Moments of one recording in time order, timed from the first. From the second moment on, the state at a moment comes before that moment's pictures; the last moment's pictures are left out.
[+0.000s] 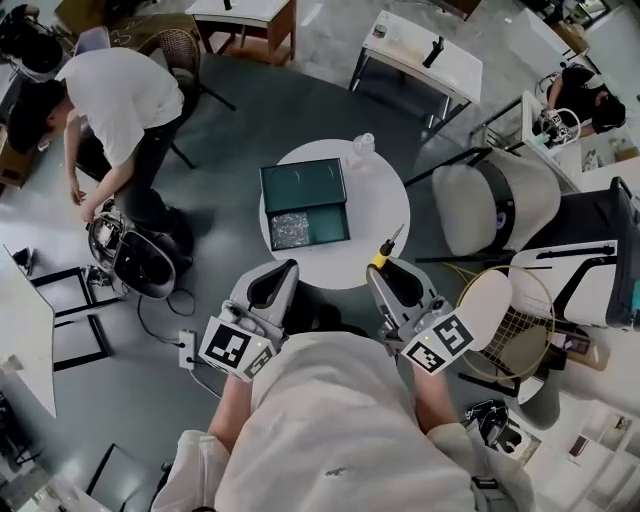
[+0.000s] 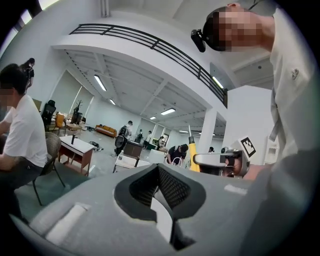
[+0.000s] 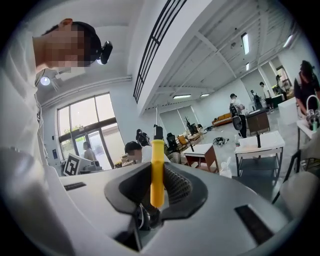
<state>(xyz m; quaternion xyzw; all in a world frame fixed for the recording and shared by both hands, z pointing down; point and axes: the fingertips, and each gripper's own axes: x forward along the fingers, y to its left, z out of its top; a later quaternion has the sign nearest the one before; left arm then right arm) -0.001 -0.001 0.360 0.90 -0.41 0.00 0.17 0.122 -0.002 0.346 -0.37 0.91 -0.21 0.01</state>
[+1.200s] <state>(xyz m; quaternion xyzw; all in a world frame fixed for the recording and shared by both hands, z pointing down) -0.030 -0.059 0.376 0.87 -0.45 0.00 0.20 0.101 -0.082 0.367 -0.32 0.93 -0.17 -0.08</state>
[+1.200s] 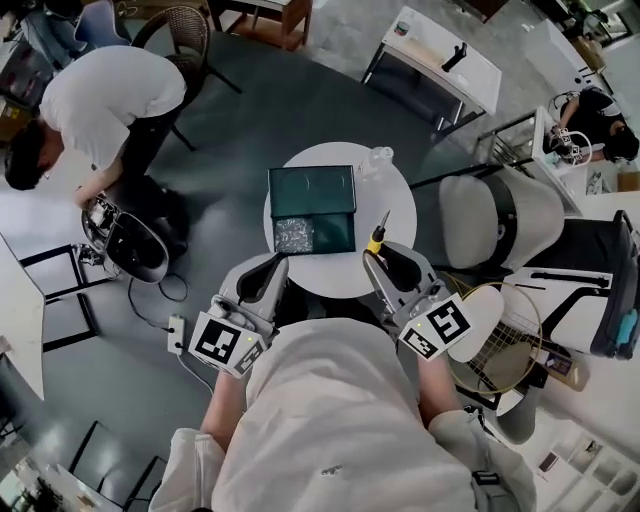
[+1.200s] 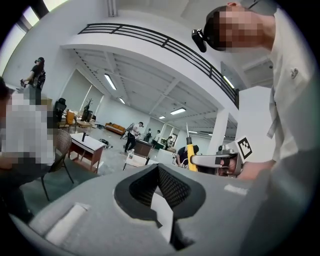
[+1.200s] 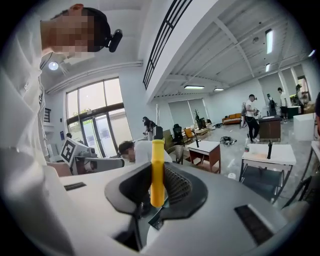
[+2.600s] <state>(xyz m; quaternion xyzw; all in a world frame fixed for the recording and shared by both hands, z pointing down) -0.049 0.023 0.396 0.70 -0.68 0.00 0.24 0.040 -0.093 0.635 -0.02 0.91 -0.10 -0.40</state>
